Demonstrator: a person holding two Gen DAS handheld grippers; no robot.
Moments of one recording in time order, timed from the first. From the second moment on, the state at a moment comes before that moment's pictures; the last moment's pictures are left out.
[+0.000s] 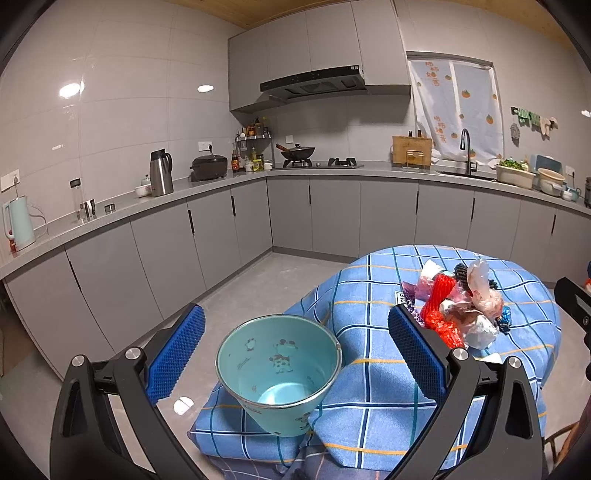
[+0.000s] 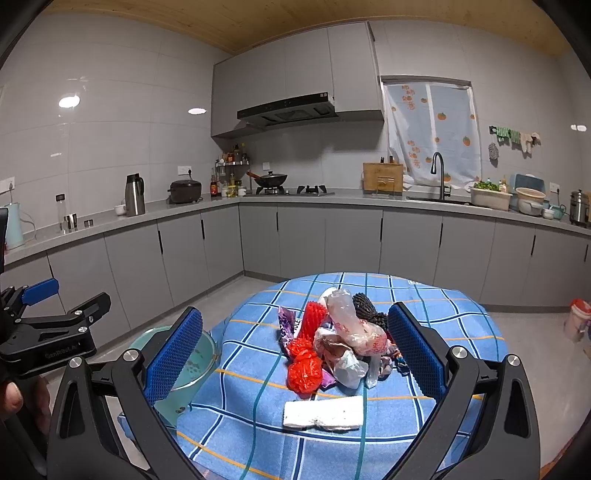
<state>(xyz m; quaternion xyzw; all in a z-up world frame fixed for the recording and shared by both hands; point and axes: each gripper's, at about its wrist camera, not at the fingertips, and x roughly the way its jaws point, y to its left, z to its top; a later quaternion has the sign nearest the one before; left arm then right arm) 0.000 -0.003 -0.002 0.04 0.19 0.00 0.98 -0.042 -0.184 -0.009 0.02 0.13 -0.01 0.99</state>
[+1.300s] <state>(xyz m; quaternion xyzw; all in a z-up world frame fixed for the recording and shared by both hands) 0.003 -0.002 -0.003 0.04 0.18 0.00 0.98 -0.046 -0.192 -0.002 0.02 0.12 -0.02 0.99</state>
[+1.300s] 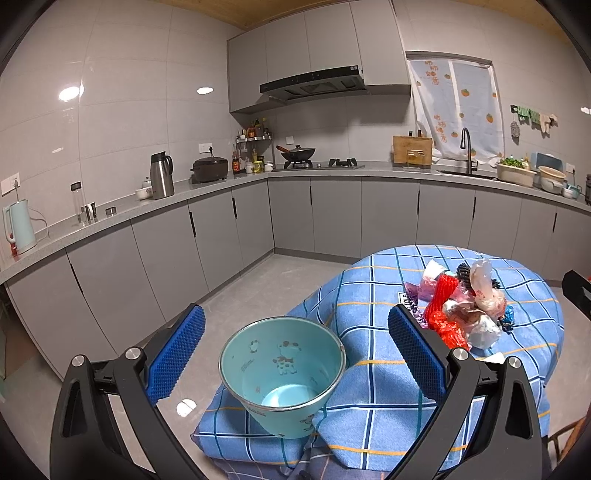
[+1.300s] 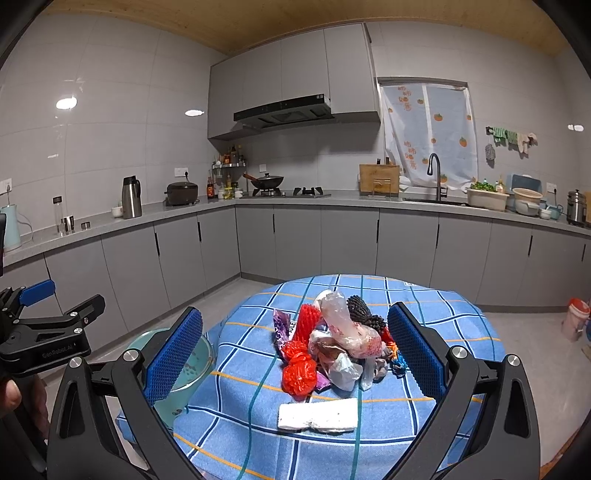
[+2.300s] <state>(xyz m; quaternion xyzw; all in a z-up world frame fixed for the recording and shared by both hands) 0.026 -0.009 -0.032 0.05 0.21 -0.01 0.98 -0.027 -0.233 -0.024 0.03 0.15 -0.08 0.99</state>
